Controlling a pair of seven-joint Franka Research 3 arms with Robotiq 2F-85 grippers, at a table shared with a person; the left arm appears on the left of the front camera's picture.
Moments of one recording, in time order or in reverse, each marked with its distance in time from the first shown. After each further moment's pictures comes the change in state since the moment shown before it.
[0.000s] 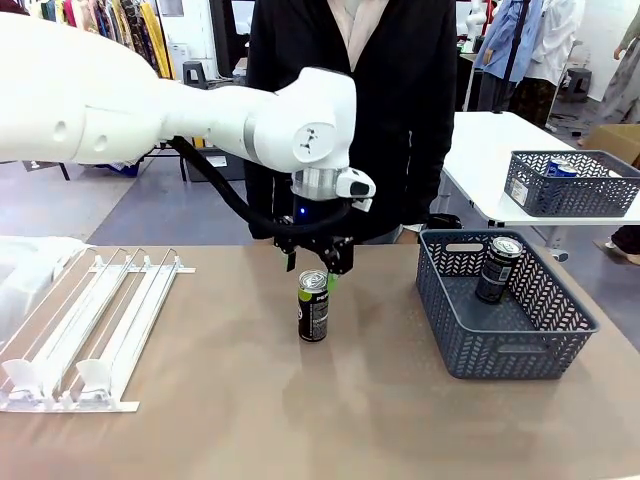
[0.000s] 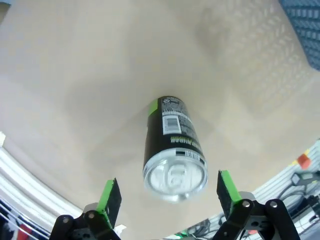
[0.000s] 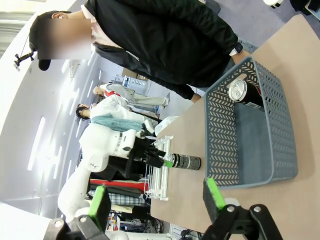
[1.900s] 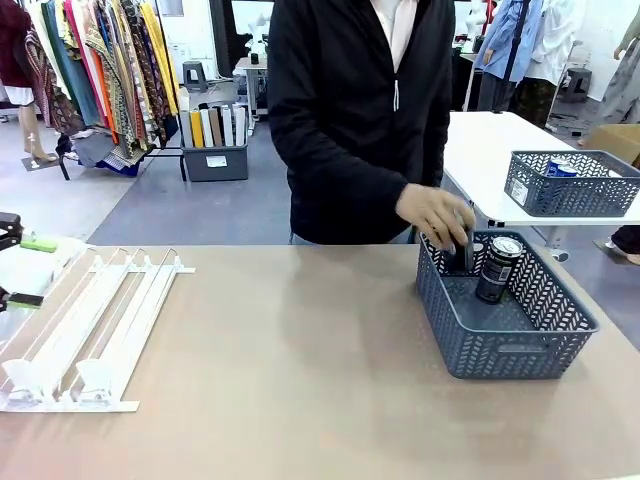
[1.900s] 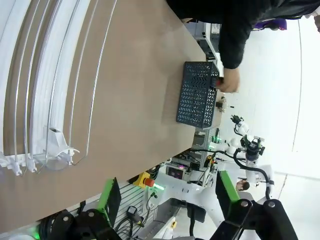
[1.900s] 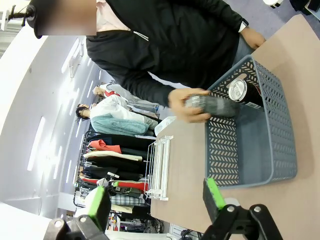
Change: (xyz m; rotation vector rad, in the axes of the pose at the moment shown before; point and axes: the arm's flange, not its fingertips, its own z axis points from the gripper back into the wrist) left arm -0.454 0.290 -0.041 -1.055 -0.616 0.856; right arm 0.000 0.000 0.000 0.000 0.000 0.000
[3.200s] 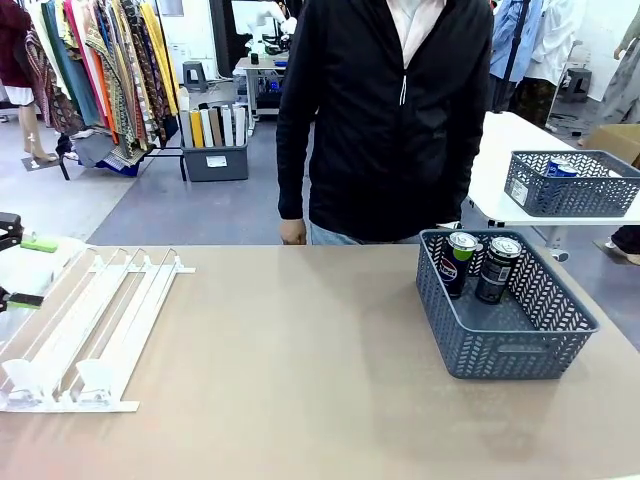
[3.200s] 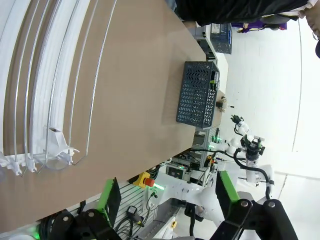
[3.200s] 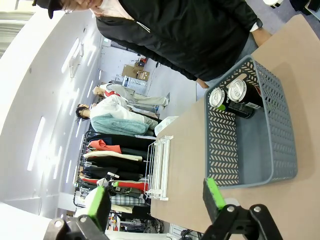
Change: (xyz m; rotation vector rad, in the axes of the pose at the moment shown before) left arm 0.000 0.000 0.000 0.001 0.001 0.000; right arm 0.000 0.000 0.000 0.000 0.000 0.000
